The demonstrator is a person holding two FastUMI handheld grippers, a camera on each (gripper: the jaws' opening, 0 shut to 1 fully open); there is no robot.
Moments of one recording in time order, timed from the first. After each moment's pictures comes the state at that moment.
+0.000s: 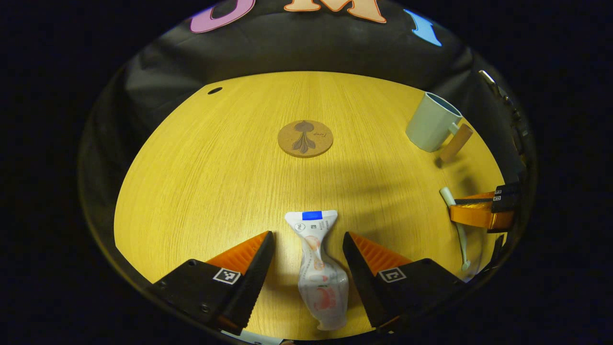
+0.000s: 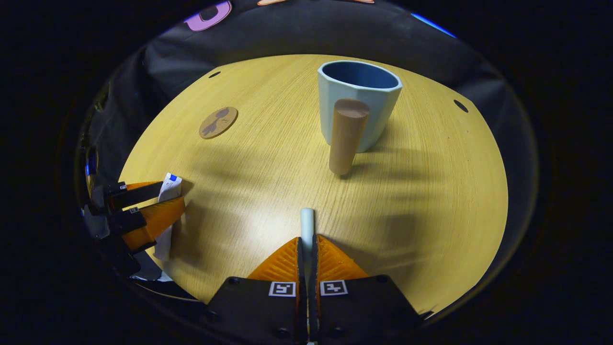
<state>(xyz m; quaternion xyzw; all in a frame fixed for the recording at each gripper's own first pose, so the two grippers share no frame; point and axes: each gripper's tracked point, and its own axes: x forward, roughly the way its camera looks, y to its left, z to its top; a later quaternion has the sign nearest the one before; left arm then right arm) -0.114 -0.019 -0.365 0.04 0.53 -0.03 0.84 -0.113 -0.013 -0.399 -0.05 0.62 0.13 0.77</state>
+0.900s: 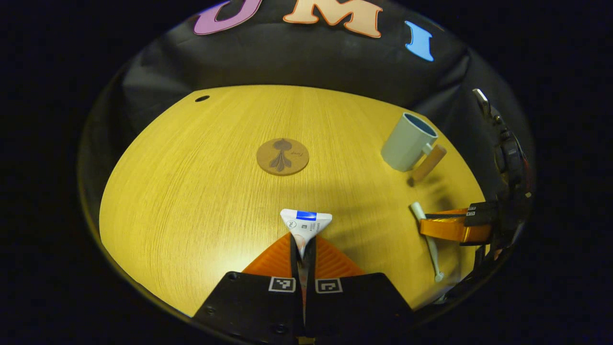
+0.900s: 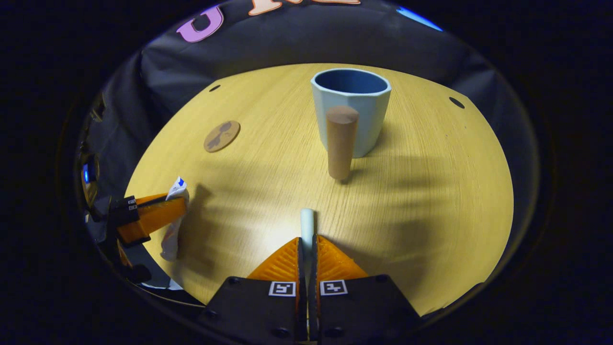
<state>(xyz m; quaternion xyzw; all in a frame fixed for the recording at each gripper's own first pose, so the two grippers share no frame) -0.098 -0.044 -0.330 -0.02 0.47 -0.09 0.88 -0.102 -0.006 -0.386 0.00 0.58 0.13 0.81</state>
